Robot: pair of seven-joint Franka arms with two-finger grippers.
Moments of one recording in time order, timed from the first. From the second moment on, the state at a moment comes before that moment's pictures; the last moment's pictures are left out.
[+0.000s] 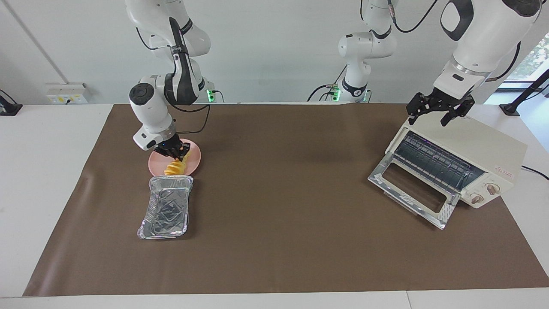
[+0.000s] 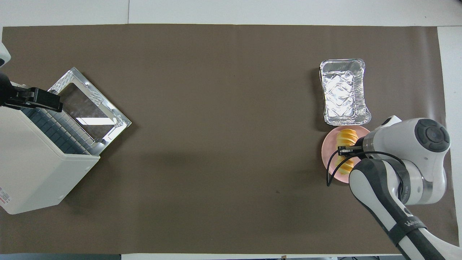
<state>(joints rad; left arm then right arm) -0.03 0.02 -0.05 -1.56 0.01 1.57 0.06 0.11 -0.05 -0.08 -2.40 0.06 2.26 0.03</state>
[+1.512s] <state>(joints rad) -0.03 0.02 -0.05 -1.56 0.01 1.57 0.06 0.05 0.32 -0.08 -1.78 0.08 2.15 -0.24</state>
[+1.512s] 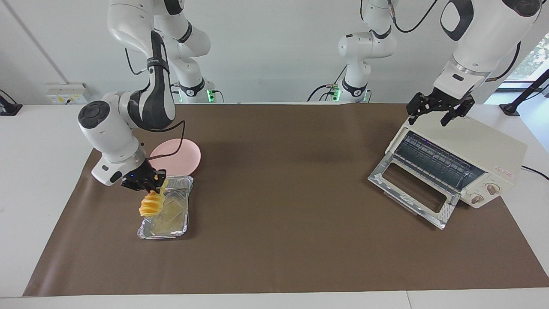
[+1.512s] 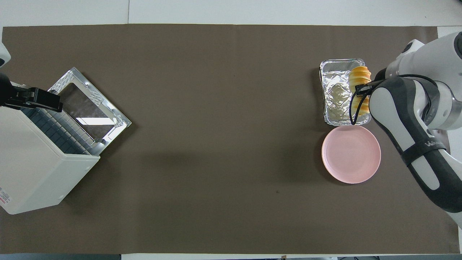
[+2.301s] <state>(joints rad) -0.03 0.02 -0.05 -1.56 0.01 1.57 0.06 0.10 0.39 -0.08 -1.81 0.10 2.24 -0.21</state>
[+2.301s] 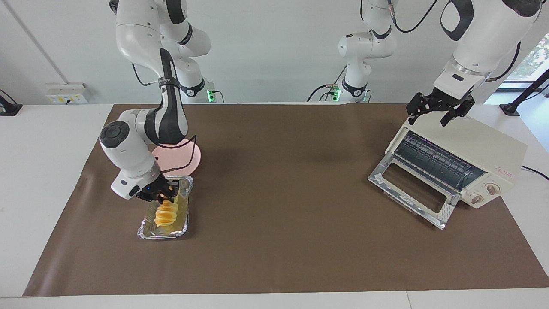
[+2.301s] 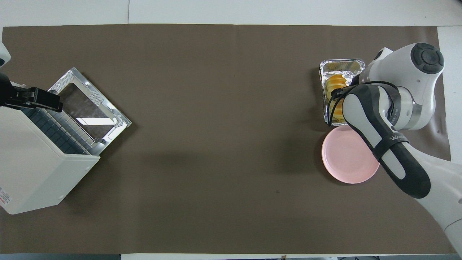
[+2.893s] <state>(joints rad) -0.03 0.02 -0.05 -1.56 0.01 1.57 0.06 0.01 0.39 -0.09 -1.76 0.10 2.21 -0.28</state>
